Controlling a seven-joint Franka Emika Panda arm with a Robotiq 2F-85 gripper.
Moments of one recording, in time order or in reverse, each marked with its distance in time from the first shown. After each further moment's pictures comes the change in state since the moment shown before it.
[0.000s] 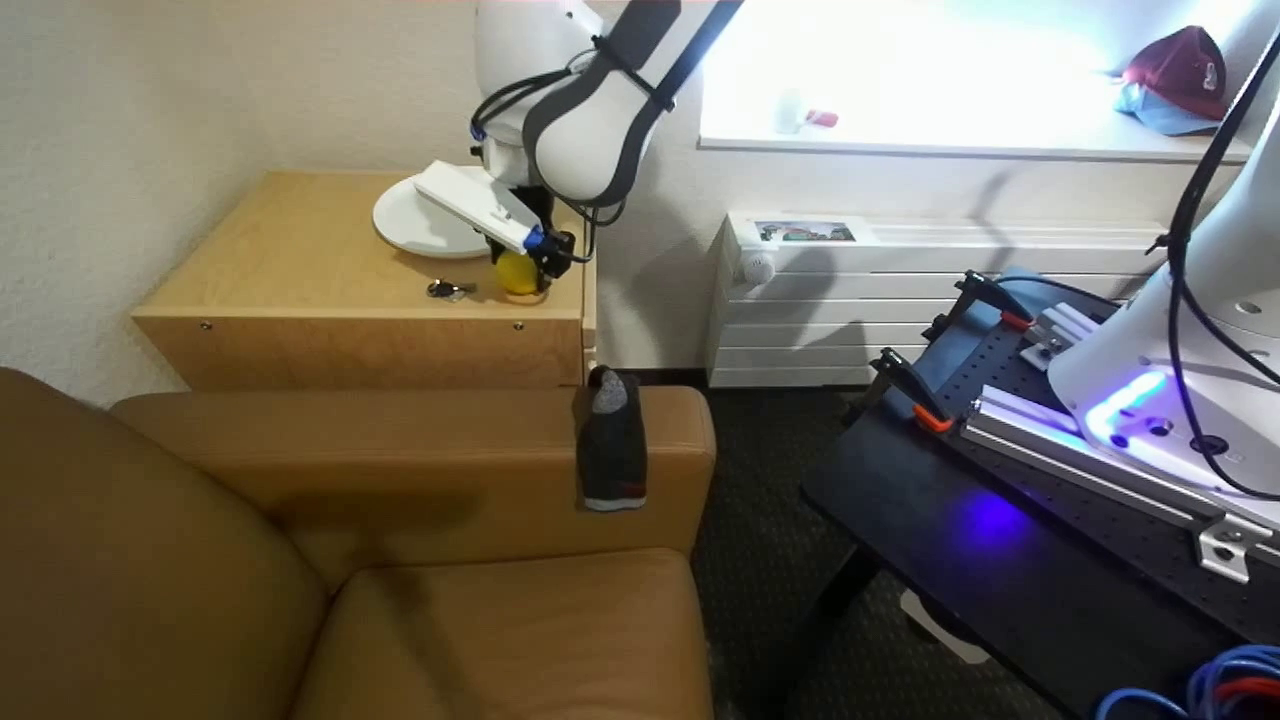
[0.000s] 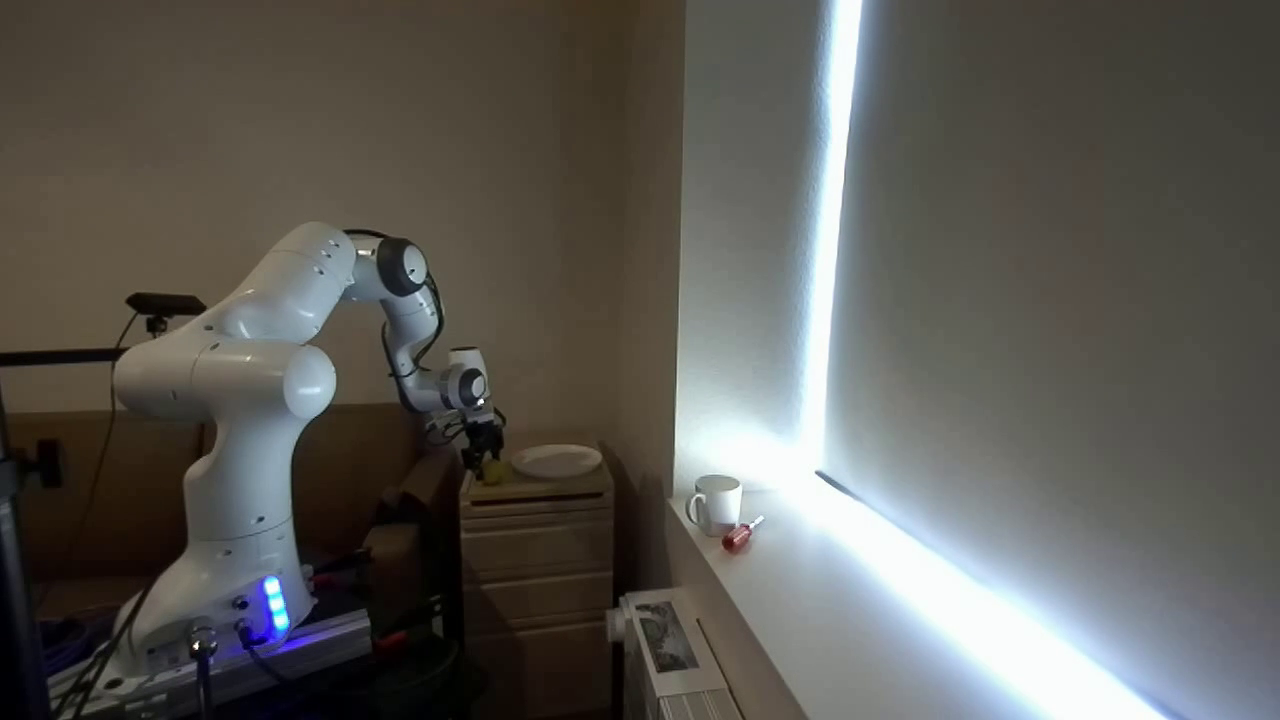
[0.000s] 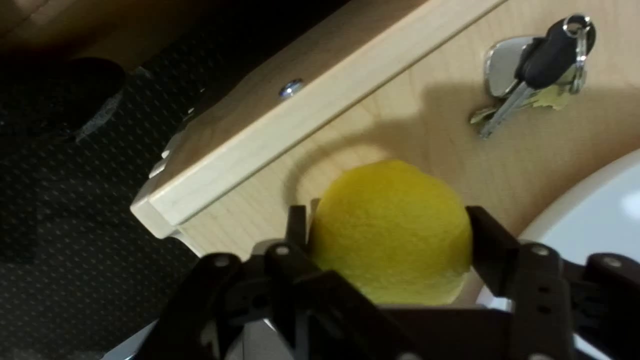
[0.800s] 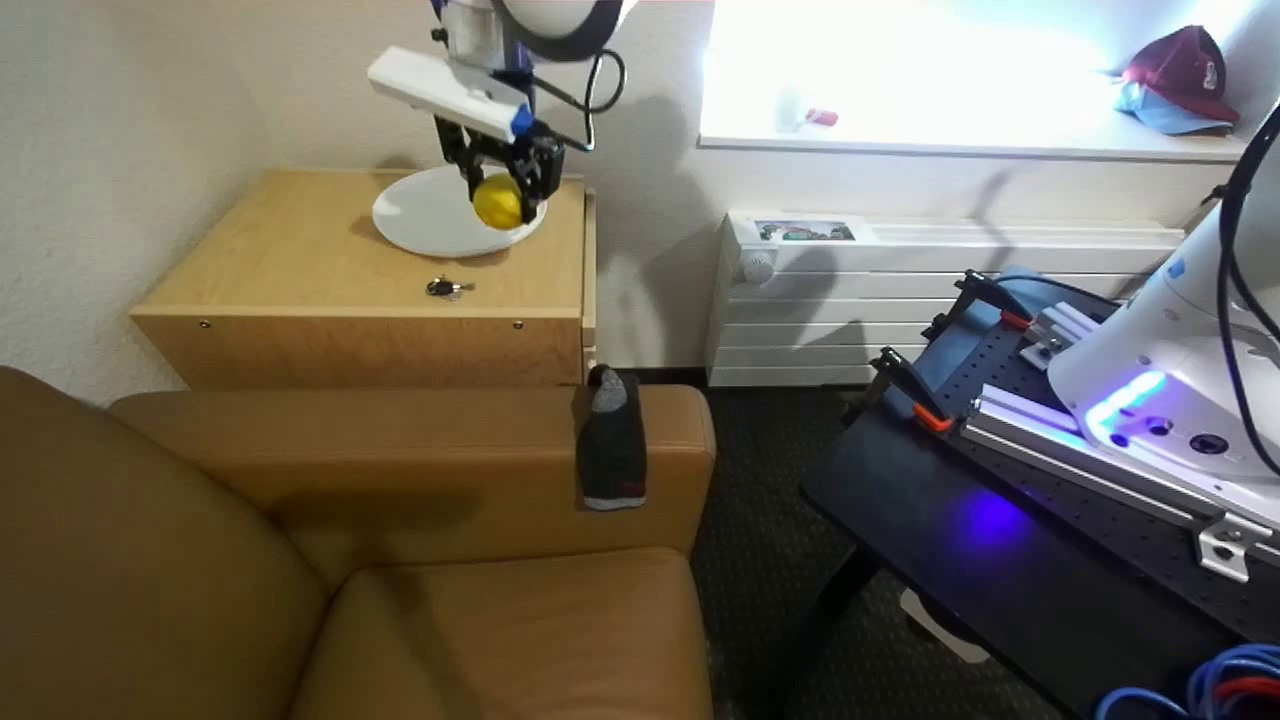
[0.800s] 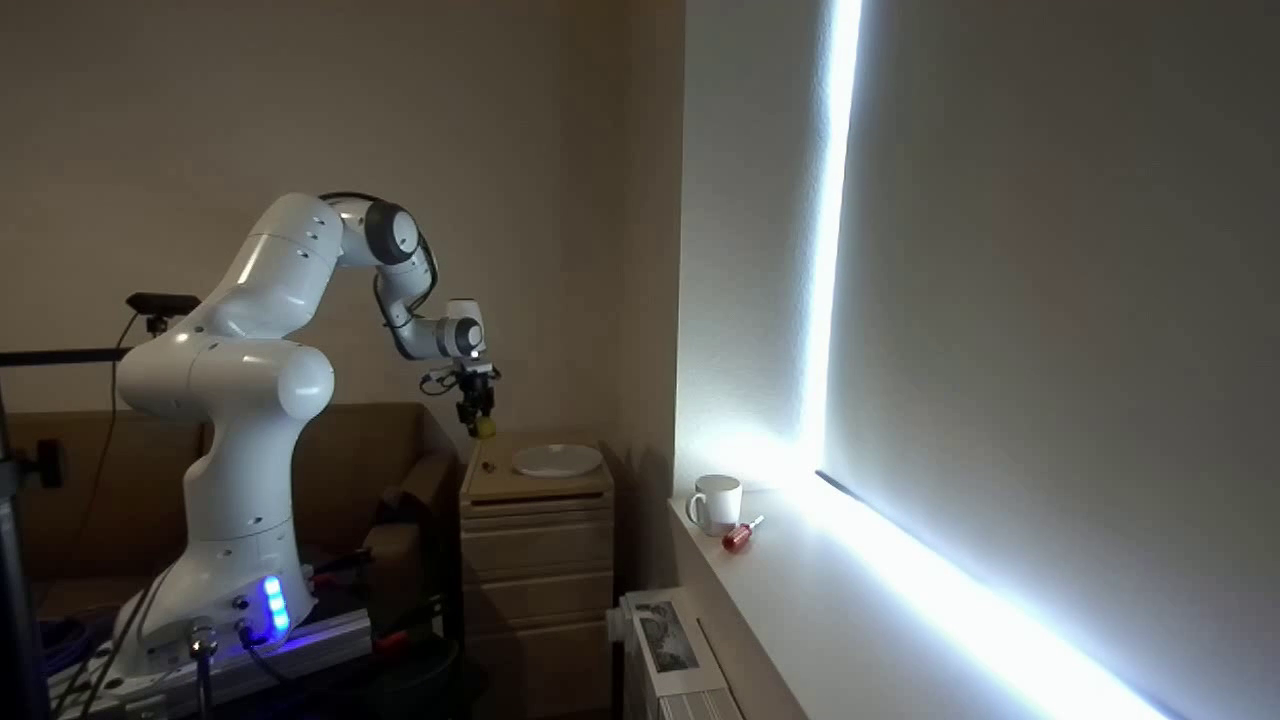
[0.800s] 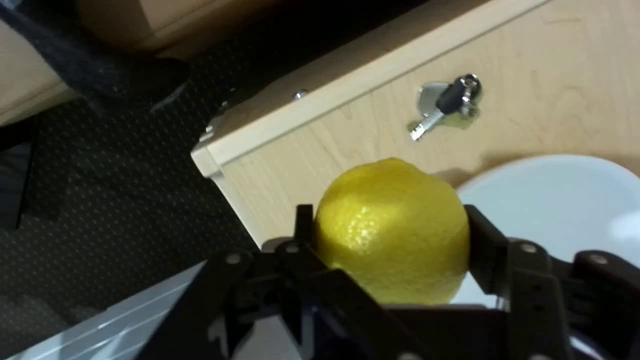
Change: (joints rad) arm -0.053 -0.221 0.086 -0.007 -0.016 -0.259 -0.126
